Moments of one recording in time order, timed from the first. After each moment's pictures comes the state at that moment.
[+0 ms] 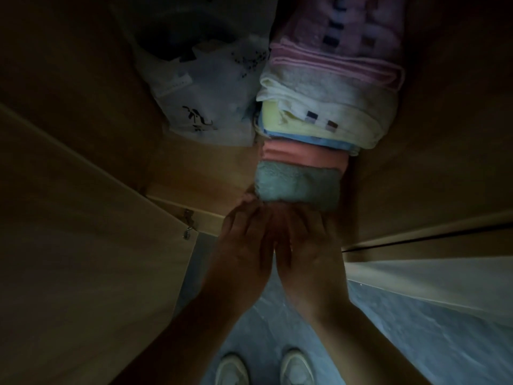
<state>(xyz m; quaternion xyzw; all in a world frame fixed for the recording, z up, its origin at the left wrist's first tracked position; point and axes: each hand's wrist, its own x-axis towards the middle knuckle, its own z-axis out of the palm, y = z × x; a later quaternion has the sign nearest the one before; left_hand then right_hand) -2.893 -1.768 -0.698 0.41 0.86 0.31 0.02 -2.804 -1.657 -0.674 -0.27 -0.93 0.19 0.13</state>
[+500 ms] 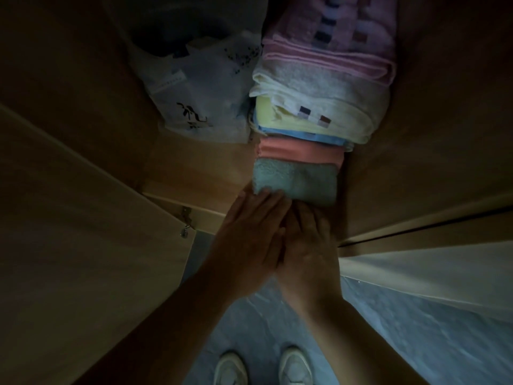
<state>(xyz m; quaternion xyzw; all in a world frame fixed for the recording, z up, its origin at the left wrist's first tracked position) -2.903 -1.751 -0.691 0.53 0.83 0.17 0.05 -2.800 -1.659 -0.689 -0.29 -0.94 0.13 0.06</state>
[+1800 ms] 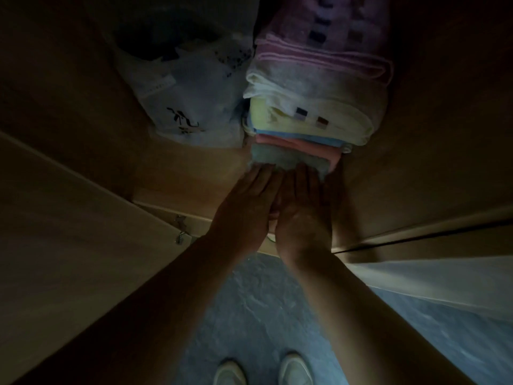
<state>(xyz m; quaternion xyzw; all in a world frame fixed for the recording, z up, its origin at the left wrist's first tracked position) -2.954 -1.705 -0.716 0.56 0.81 0.15 0.07 -2.858 -1.624 -0.707 -0.33 -0.94 -0.01 0.06</state>
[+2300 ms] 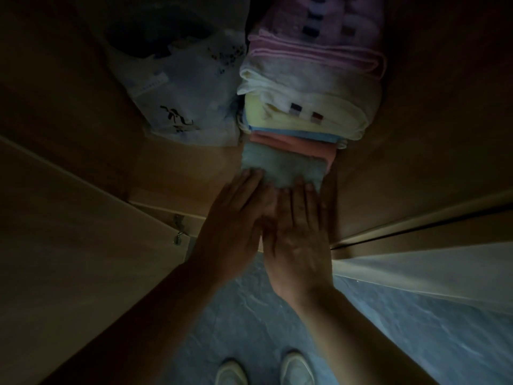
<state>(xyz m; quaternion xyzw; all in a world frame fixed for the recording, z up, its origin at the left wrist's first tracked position) -2.933 -1.741 -0.707 0.53 0.81 0.23 0.03 -2.818 -1.653 -0.691 -0.31 -0.94 0.08 0.08</state>
